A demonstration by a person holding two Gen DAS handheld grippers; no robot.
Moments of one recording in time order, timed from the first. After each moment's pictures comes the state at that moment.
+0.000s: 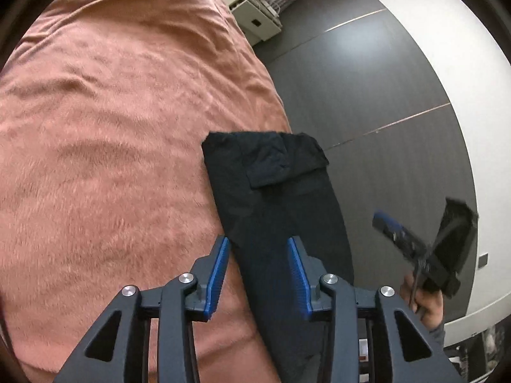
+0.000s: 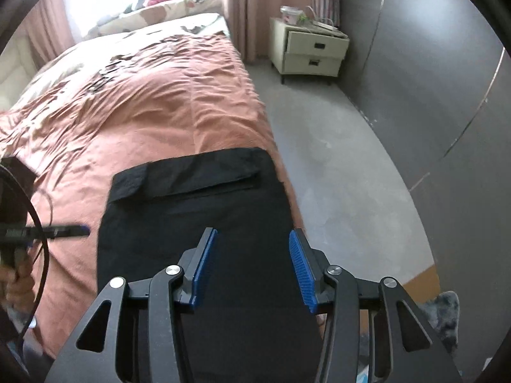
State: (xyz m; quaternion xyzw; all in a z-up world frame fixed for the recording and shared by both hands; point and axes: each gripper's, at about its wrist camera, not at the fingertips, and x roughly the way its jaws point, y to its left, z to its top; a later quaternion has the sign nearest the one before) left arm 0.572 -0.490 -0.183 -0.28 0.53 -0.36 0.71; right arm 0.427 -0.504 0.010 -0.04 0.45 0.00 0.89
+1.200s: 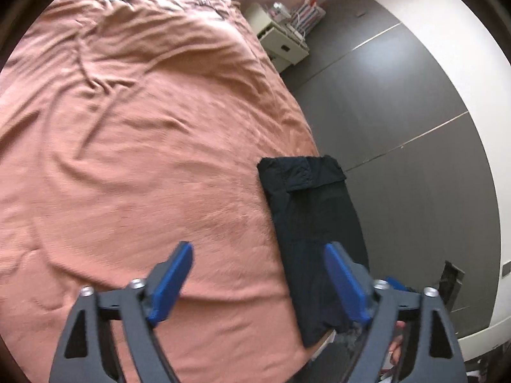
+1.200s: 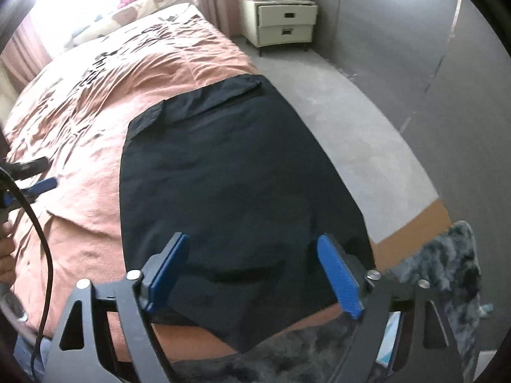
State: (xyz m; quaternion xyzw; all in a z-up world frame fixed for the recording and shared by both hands) left arm 0.531 -0.403 -0.124 -0.24 0.52 -0.27 0.77; right arm 0.320 -0.496 0.026 0.03 0.48 -0.09 0.87
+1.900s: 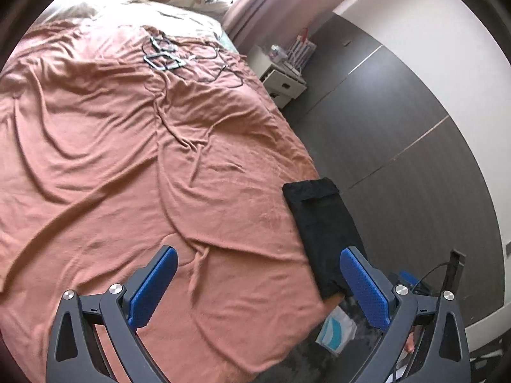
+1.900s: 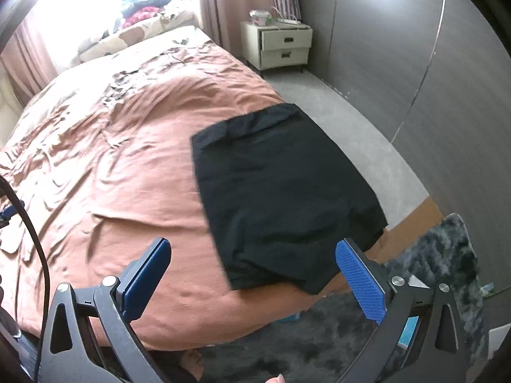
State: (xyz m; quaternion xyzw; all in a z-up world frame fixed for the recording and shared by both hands) left arm 0.446 -0.258 -0.027 -0.21 0.45 -0.26 0.83; right arm 0.245 -0.381 0.090 0.04 0.43 -0.09 0.89
